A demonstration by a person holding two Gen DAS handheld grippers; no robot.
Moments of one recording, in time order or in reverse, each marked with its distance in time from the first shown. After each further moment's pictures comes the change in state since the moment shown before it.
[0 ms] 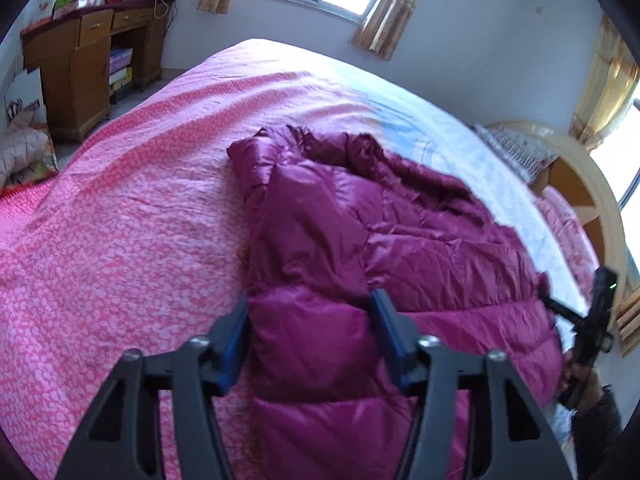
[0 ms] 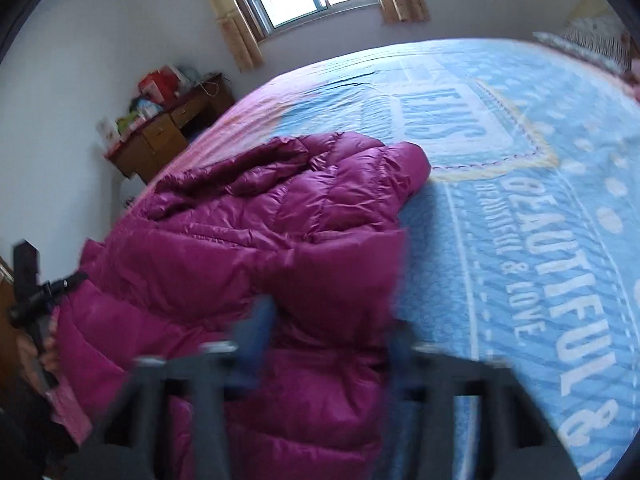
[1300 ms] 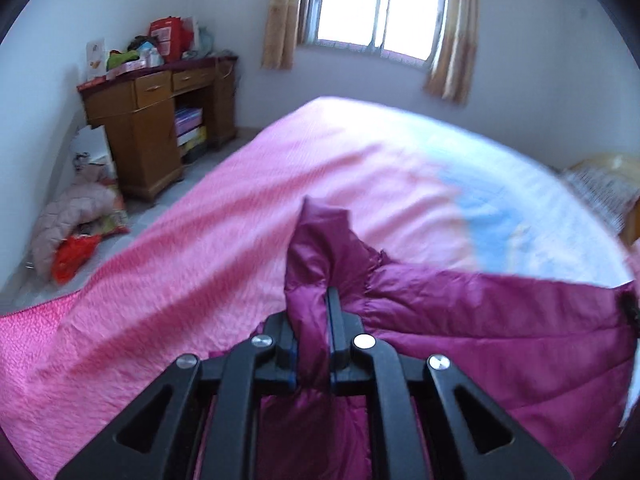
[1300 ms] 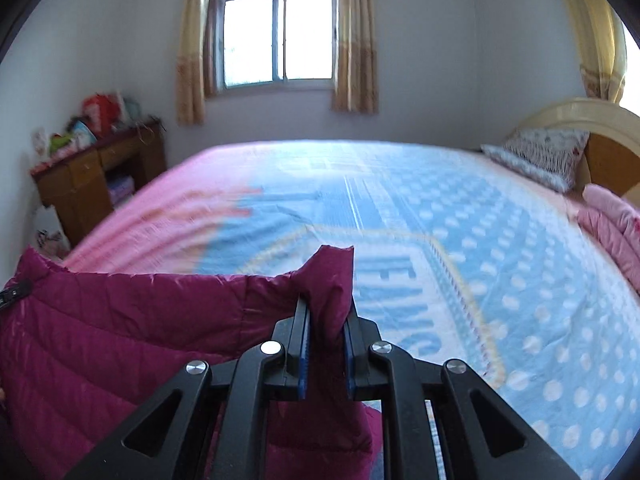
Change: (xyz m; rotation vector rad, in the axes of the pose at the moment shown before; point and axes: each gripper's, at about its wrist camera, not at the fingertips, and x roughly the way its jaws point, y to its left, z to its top) left arm 0.102 -0.019 0.118 -0.032 -0.193 0.386; right arm 0.064 0.035 0.153 -0.108 -0.222 -0.379
